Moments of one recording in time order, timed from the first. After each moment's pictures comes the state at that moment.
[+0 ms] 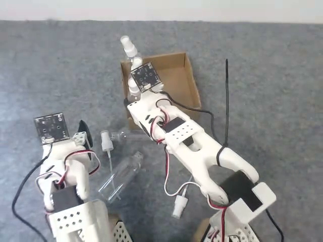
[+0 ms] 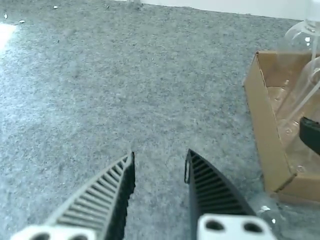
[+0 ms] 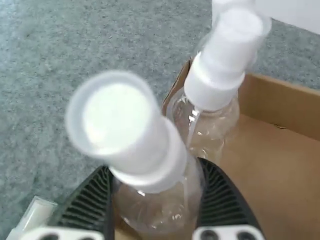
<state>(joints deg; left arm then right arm) -24.2 -86.3 84.1 48.3 1.9 -39.6 4.8 31.0 5.5 -2.2</state>
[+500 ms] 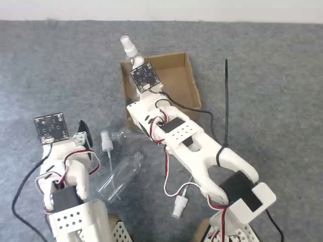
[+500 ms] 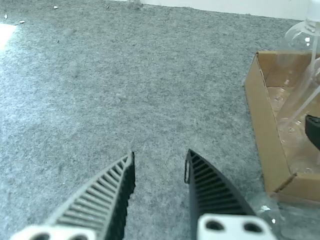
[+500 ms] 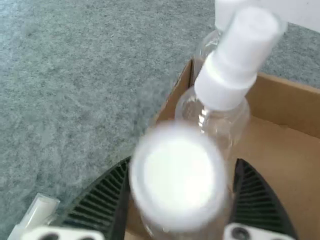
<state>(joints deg) -24.2 -86.3 84.1 48.3 1.9 -39.7 4.8 31.0 6.2 -2.3</state>
